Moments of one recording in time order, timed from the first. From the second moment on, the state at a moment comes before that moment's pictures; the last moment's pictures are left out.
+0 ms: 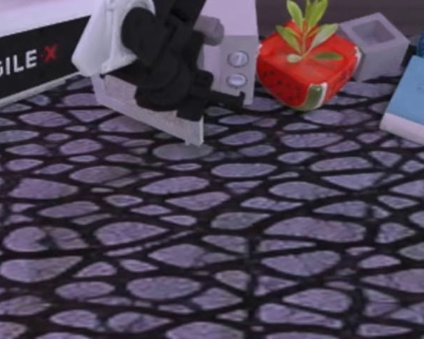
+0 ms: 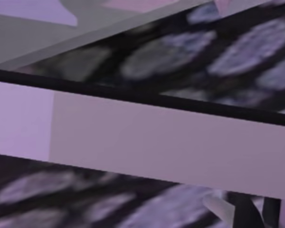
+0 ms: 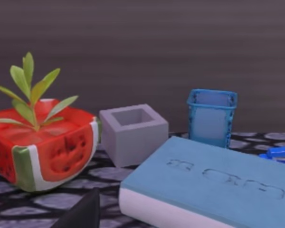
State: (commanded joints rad) left arm -0.54 1.94 1.53 -0.66 -0.08 -0.14; right arm 0.00 0.00 0.00 0.00 0.00 0.00
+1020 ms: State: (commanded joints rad) left arm -0.53 1.90 1.49 -0.63 -0.06 -0.09; right arm 0.00 0.00 0.00 0.00 0.00 0.00
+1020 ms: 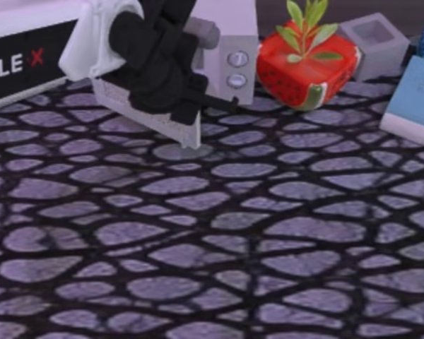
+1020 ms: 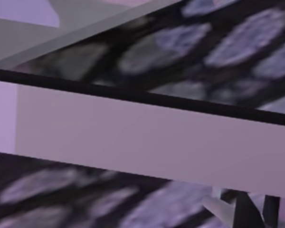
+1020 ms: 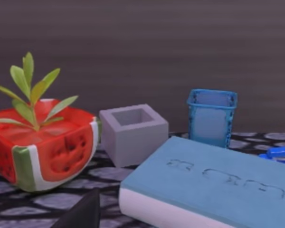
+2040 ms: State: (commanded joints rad) left arm -0.50 1.85 1.41 -0.62 0.00 0.01; right arm 0.00 0.00 0.00 0.00 0.00 0.00
